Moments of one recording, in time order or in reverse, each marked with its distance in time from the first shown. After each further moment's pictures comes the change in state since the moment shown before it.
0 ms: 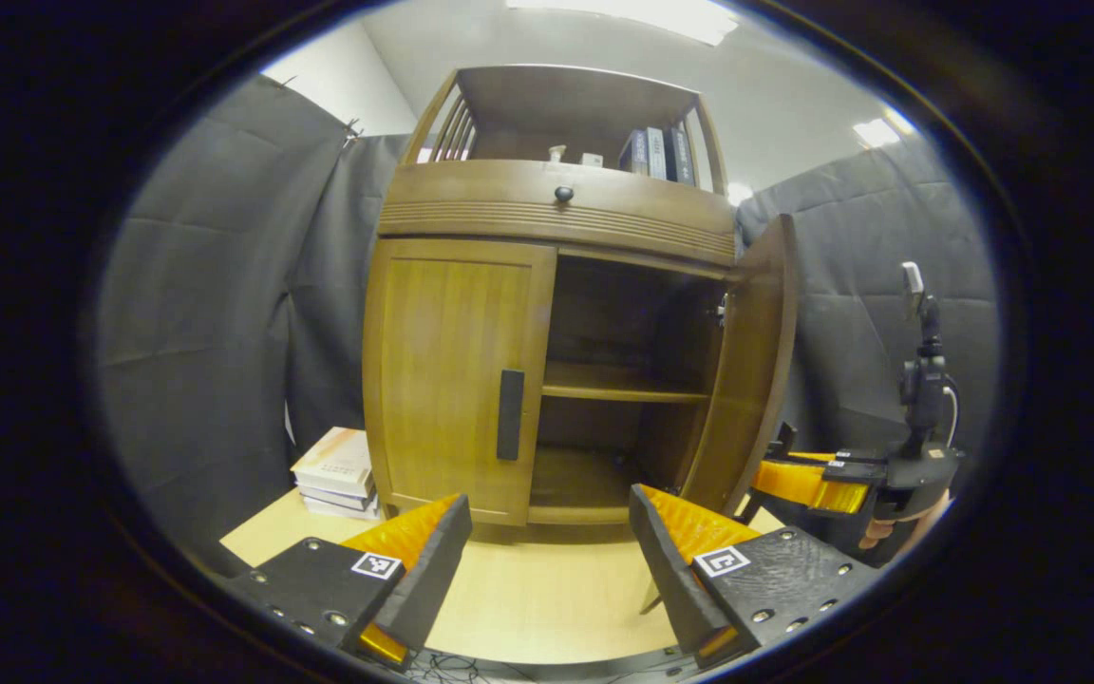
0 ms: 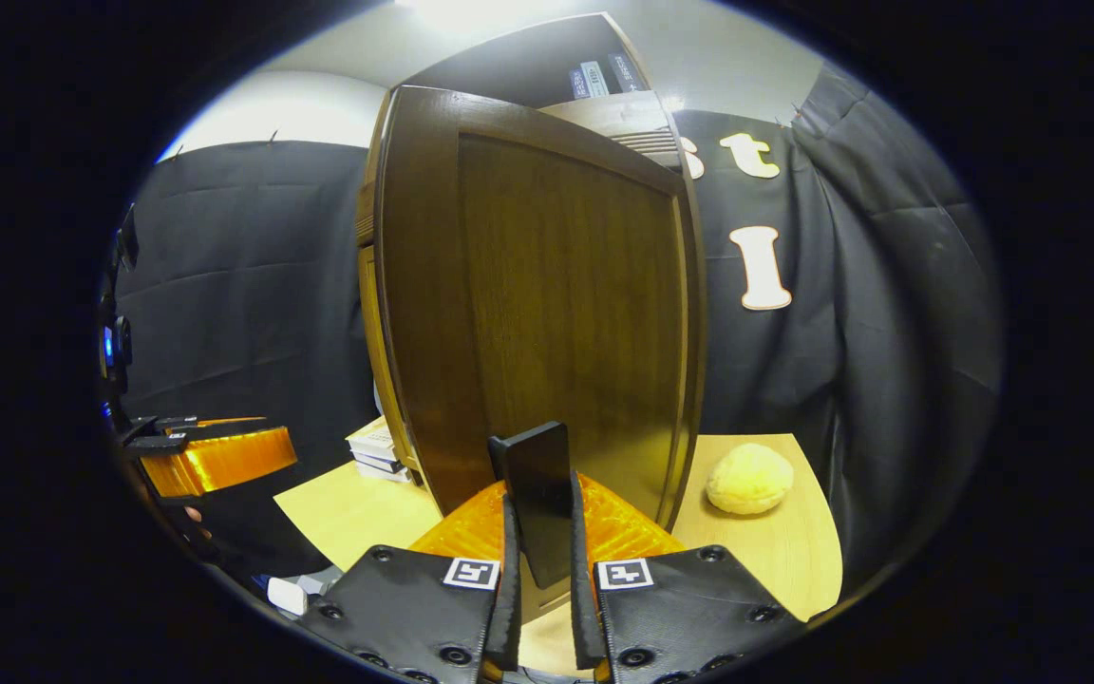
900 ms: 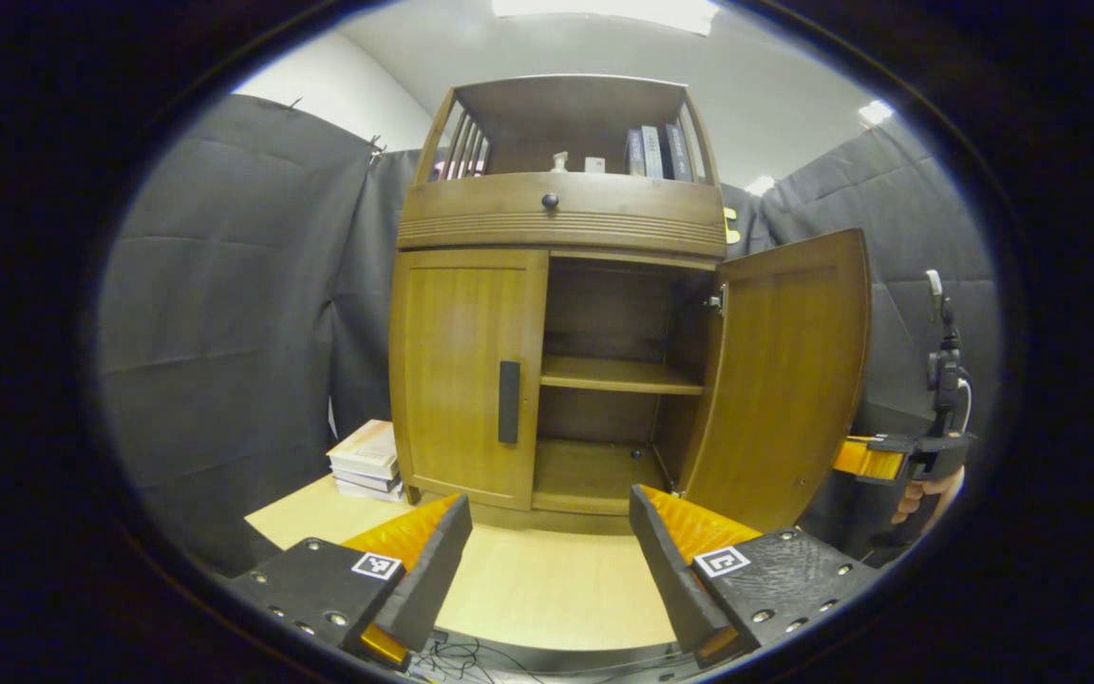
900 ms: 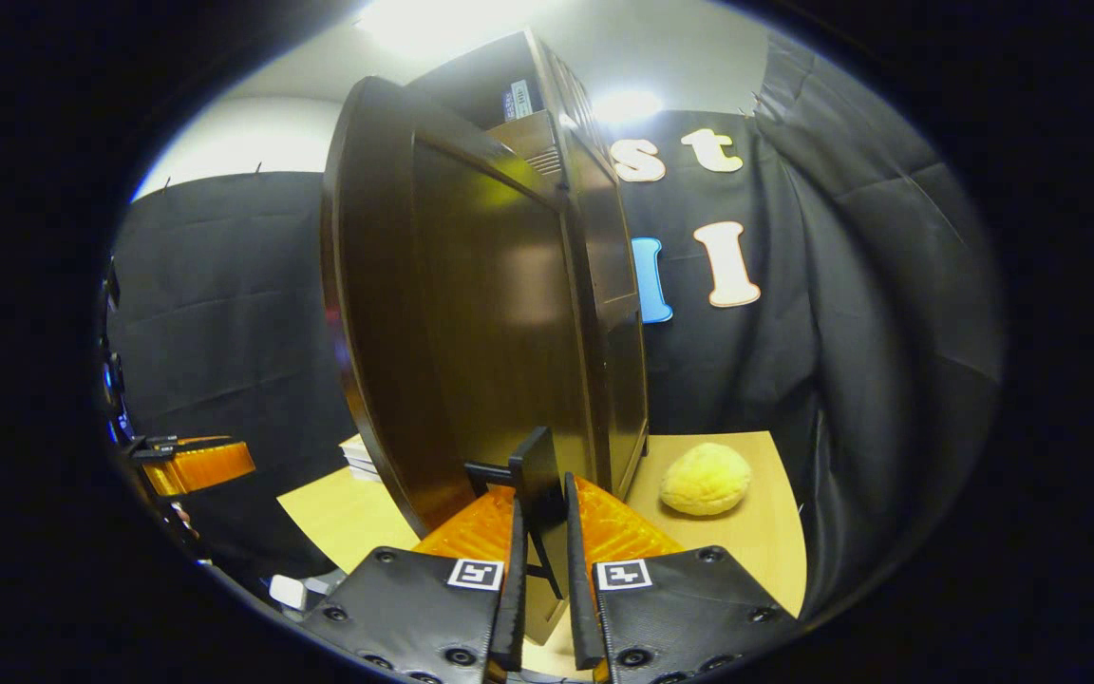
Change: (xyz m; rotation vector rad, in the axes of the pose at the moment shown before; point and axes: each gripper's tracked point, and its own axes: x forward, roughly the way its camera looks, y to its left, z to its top) left arm -0.054 -0.074 -0.008 0.017 0.004 0.158; right arm -0.042 -0.100 0.004 0.068 -0.043 0.011
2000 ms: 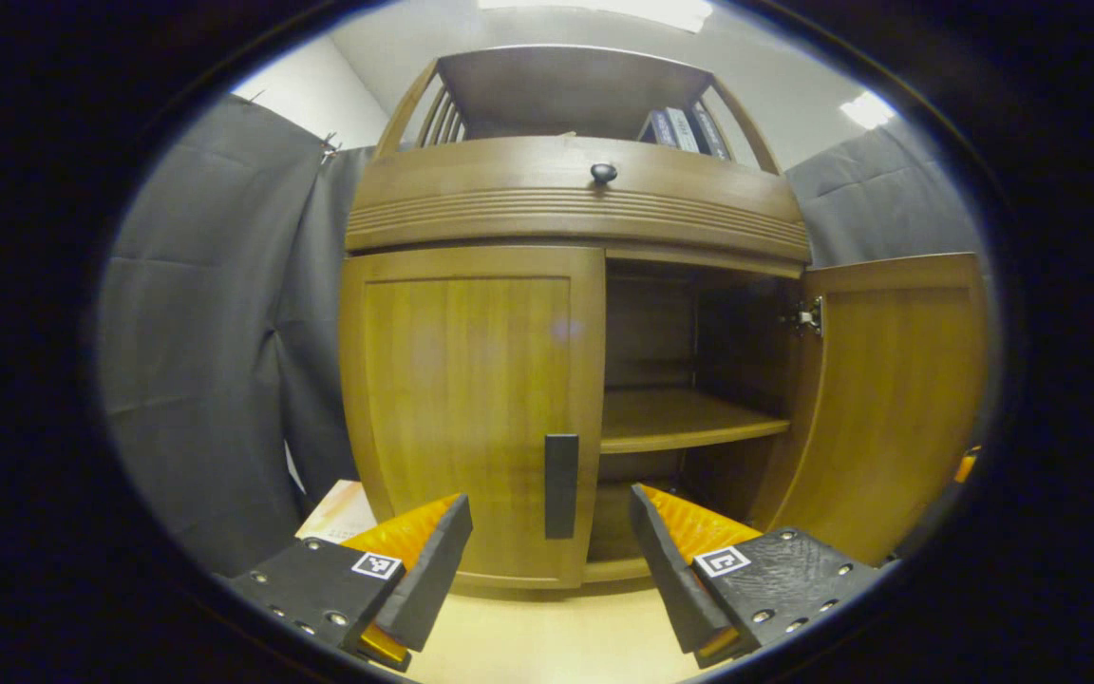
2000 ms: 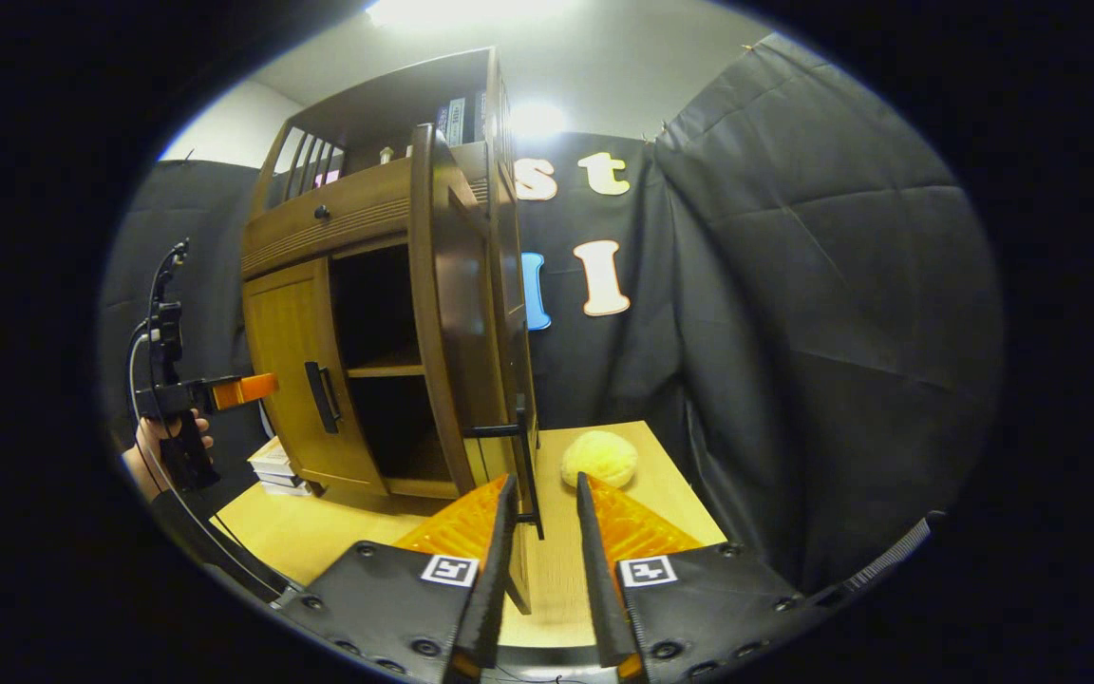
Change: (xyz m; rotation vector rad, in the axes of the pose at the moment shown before) left arm 0.245 0.096 0.056 0.069 -0.047 -0.153; right arm -0.085 0.022 -0.001 0.003 -0.023 -0.473
